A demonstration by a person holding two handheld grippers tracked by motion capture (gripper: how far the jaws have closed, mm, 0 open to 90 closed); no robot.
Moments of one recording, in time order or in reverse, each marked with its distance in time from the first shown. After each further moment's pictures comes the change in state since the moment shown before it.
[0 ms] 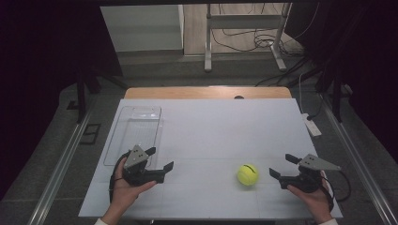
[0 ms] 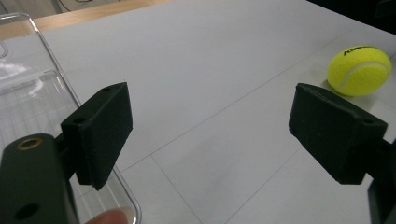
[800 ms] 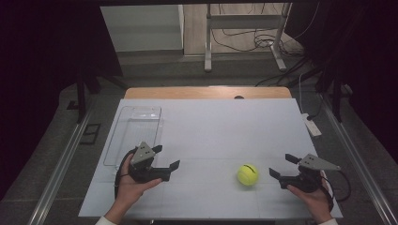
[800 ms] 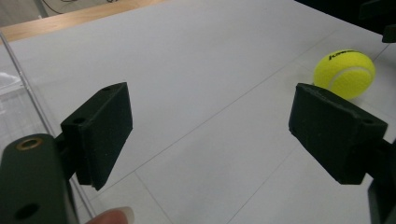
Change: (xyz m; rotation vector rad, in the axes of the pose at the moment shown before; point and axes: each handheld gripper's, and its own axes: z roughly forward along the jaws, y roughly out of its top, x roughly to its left) left arm -0.008 0.013 0.010 0.013 -0.040 0.022; right arm 0.000 0.000 0.001 0.002 0.001 0.001
